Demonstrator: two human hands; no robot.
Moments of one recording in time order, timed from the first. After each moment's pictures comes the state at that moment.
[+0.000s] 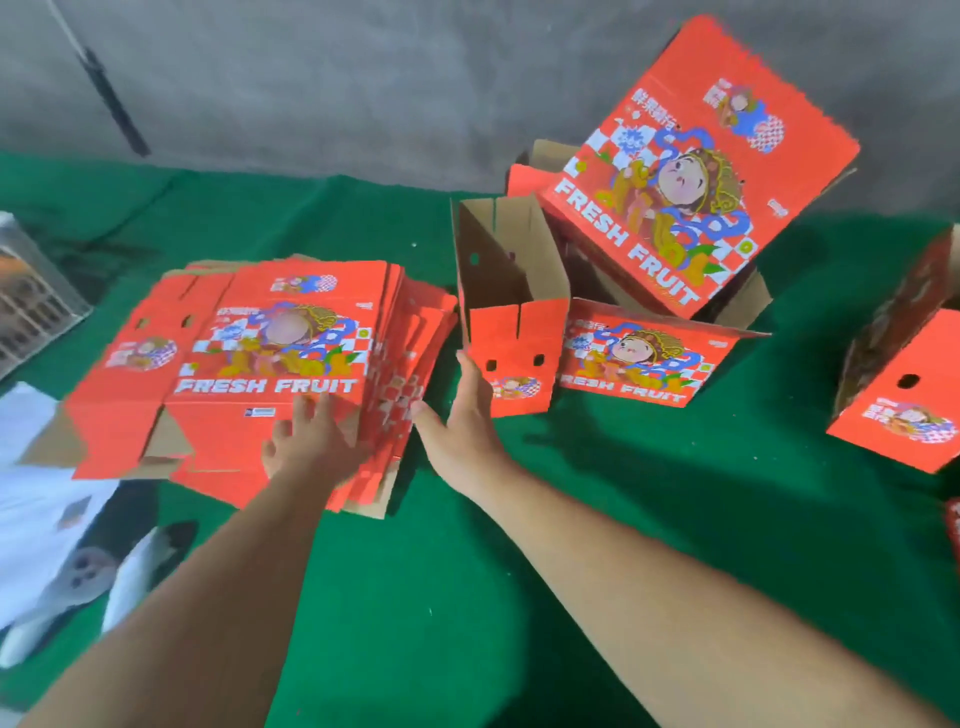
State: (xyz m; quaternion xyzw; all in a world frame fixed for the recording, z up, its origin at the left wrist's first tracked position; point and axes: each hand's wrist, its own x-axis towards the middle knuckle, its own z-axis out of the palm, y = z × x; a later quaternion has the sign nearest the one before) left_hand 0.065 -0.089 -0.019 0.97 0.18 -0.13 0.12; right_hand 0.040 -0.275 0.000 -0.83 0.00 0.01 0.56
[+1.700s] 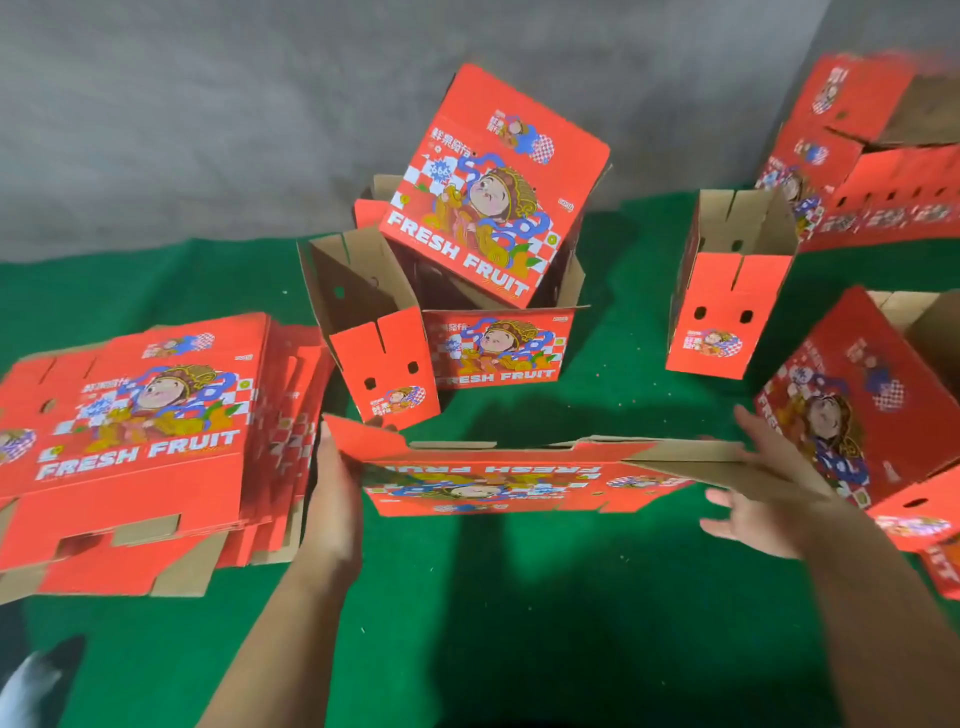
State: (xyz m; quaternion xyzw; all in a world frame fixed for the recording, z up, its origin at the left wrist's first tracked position) left_hand -0.030 -0.228 0.000 0.67 0.08 -0.06 0.74; right_hand -0.160 -0.618 0.034 -0.43 0.38 0.02 0.82
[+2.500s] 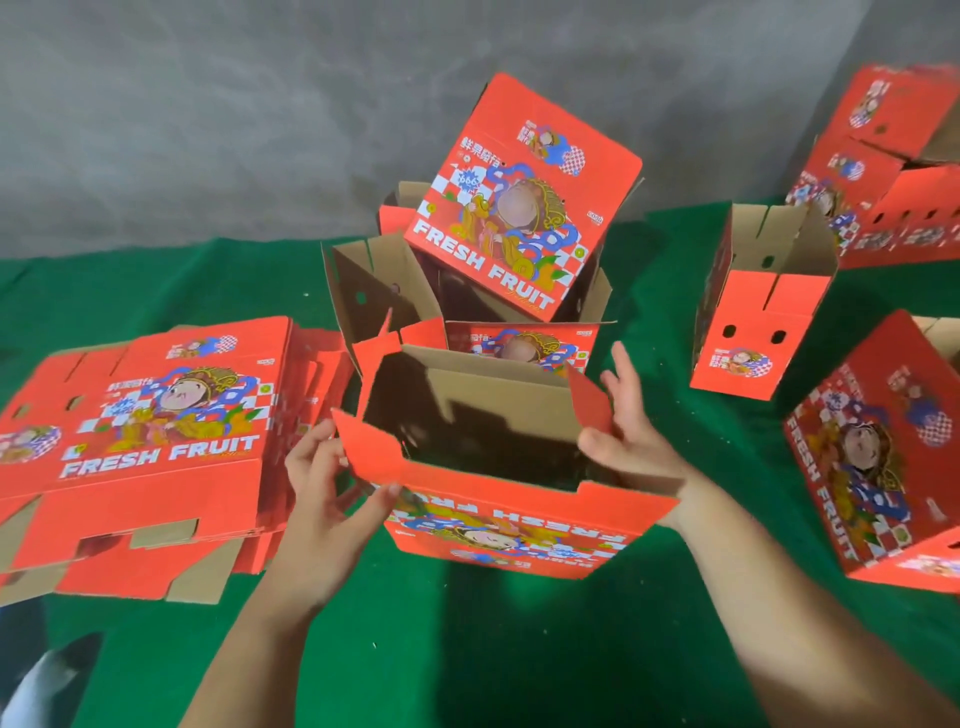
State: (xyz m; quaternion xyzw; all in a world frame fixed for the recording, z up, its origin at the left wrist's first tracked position) left_hand -0.041 -0.179 0.017 0.79 -0.15 0.01 0.60; right_hand -0.076 -0.513 0.045 -0.71 -0.01 -0.03 0.70
